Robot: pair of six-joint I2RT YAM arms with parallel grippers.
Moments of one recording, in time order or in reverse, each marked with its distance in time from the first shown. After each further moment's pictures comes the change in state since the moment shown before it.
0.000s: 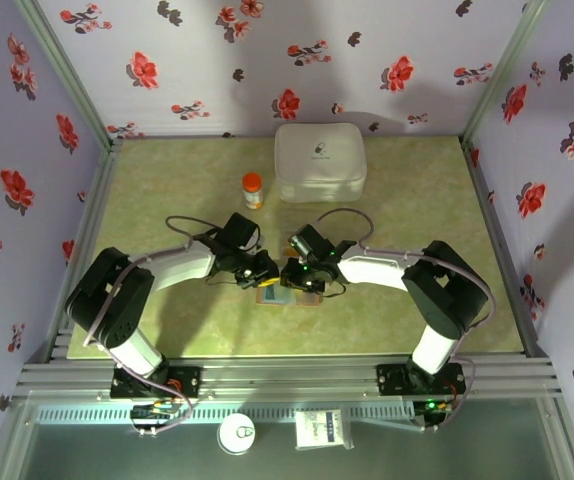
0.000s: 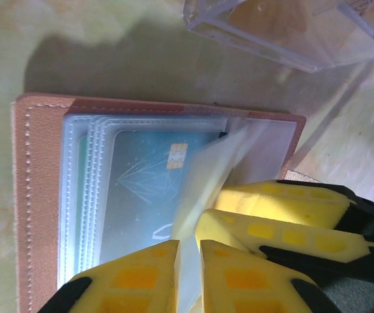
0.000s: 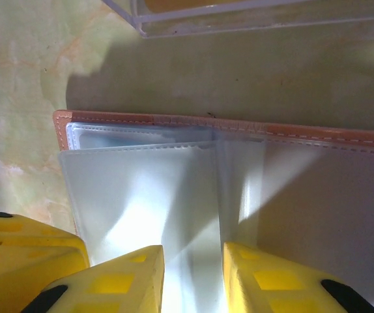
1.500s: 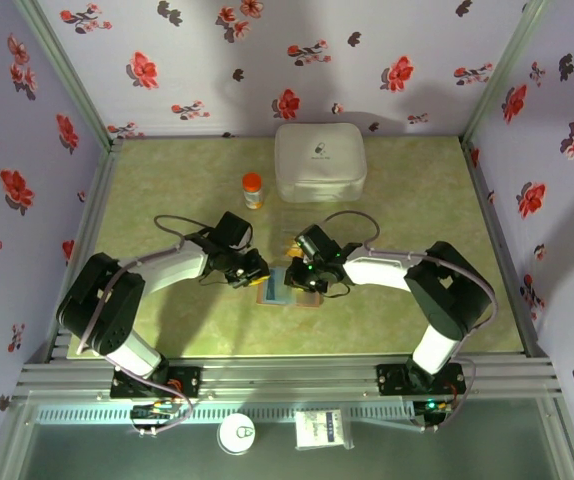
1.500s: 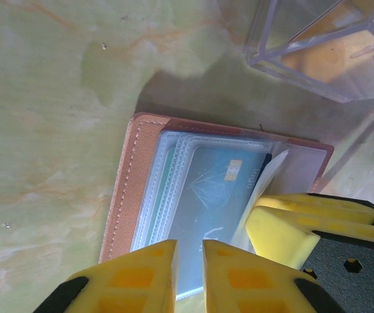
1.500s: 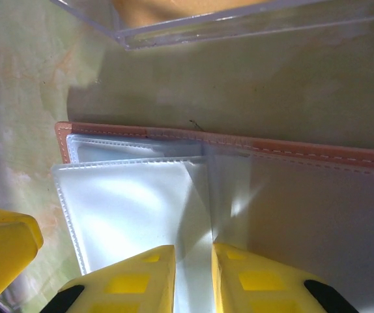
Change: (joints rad) left arm 0.045 -0.055 -0.016 -0.075 -0.079 0.006; right arm -0.030 -0.018 -0.053 0.066 -0.040 0.029
